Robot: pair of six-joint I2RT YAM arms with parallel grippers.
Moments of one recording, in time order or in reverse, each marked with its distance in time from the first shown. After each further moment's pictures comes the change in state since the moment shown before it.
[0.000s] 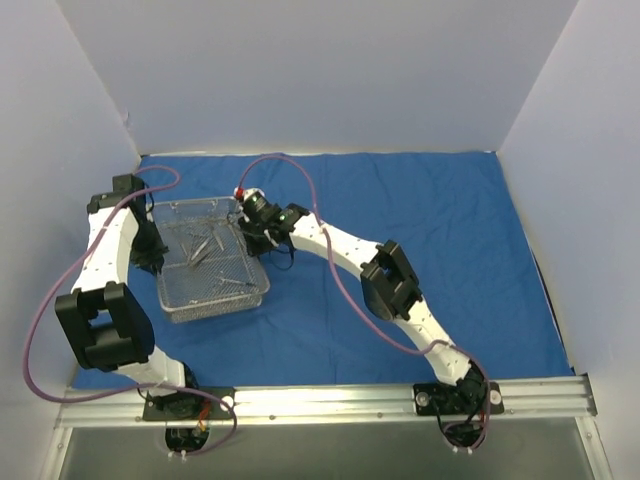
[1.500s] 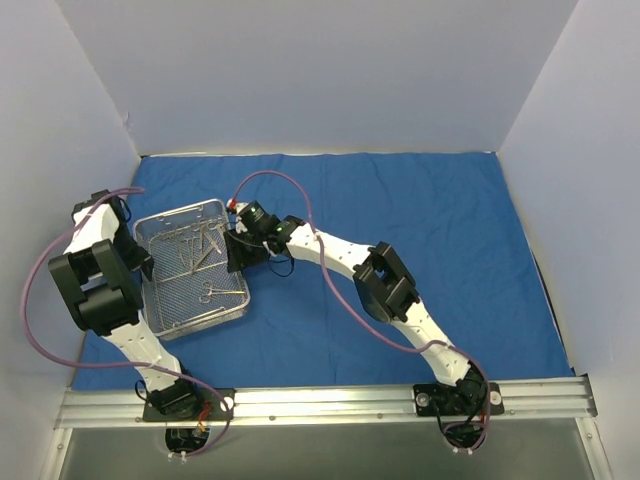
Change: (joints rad) left arm 0.209 0.314 0.040 0.066 -0.059 -0.156; right arm 0.018 0.038 -0.080 0.215 -0.235 0.082
